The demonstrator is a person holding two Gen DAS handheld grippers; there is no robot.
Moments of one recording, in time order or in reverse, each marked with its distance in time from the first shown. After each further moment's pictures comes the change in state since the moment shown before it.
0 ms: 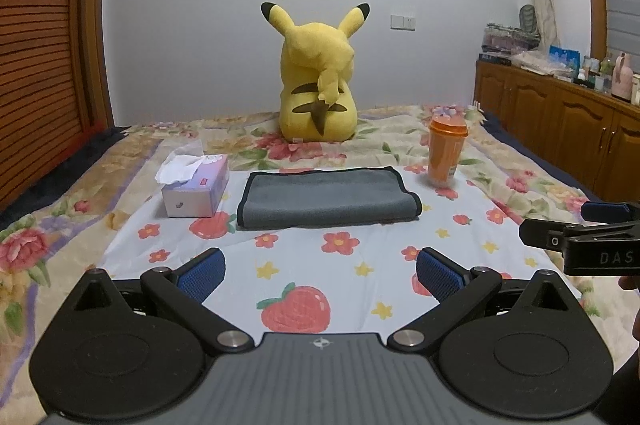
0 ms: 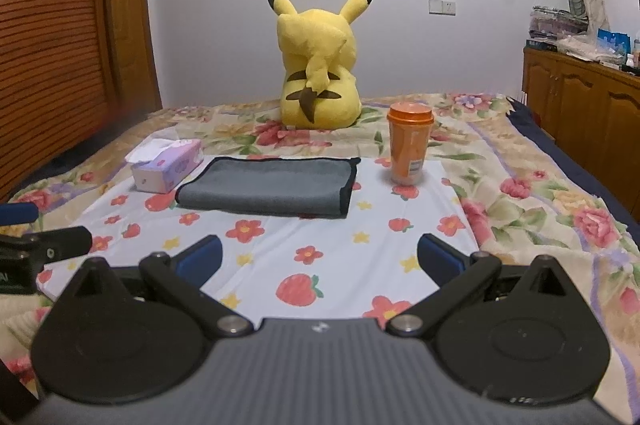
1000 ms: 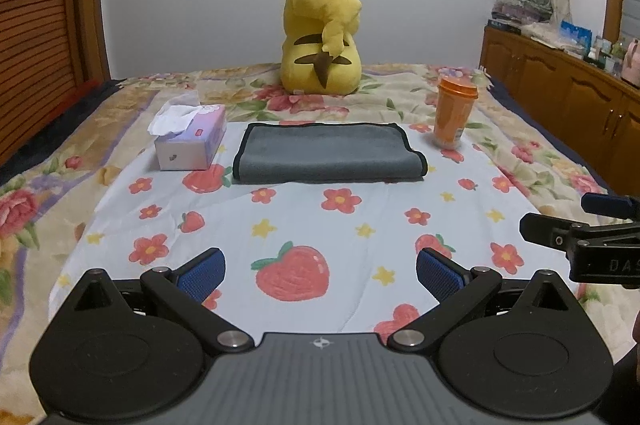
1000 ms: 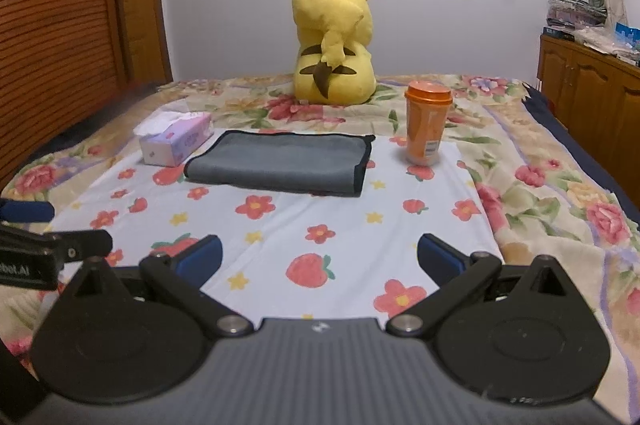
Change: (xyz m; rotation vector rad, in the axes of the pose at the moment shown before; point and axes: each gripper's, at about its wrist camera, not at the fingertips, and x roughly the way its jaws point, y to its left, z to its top) left arm 0.023 0.007 -0.002 -0.044 0.155 -0.013; right arm 0.013 0.009 -0.002 -0.031 0.082 0.029
